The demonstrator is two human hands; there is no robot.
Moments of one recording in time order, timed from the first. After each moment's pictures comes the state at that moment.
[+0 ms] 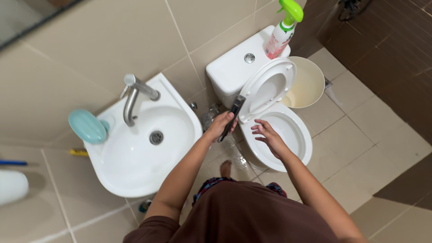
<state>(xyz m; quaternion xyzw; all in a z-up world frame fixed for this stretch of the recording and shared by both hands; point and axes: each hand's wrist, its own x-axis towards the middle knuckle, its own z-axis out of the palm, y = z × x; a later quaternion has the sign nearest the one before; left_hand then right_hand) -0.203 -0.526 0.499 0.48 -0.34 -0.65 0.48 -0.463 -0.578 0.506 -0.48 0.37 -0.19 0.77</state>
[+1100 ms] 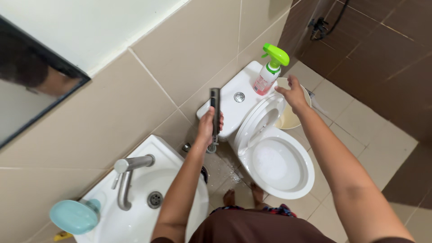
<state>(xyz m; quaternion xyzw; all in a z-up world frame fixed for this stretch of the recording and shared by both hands) -0.110 -0.717 0.540 0.47 -0.25 -0.61 0.59 -0.426 -0.915 0.504 -0.58 0.58 -0.36 0.44</state>
